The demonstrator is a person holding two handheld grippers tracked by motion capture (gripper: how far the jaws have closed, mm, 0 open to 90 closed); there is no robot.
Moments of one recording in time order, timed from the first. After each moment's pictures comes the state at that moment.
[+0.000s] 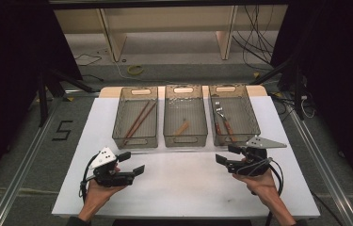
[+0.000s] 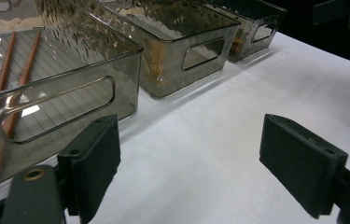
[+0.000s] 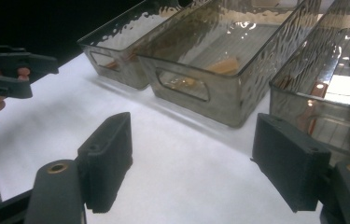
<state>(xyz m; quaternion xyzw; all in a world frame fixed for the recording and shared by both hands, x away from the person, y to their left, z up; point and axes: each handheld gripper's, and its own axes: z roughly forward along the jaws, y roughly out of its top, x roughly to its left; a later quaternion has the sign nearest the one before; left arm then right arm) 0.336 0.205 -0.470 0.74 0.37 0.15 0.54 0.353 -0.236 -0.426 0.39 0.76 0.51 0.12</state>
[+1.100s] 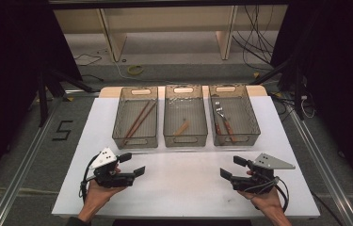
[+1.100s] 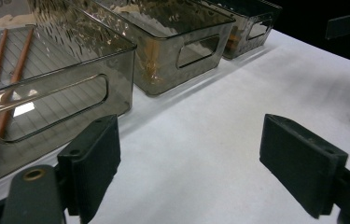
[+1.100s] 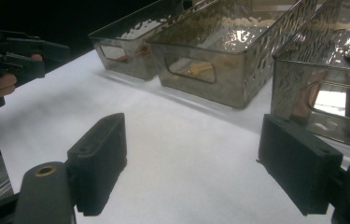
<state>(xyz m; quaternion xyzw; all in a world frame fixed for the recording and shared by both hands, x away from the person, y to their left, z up) 0.335 0.204 -0.470 0.75 0.36 0.14 0.54 0.316 -0.249 -0.449 0.38 0.74 0.53 0.14</state>
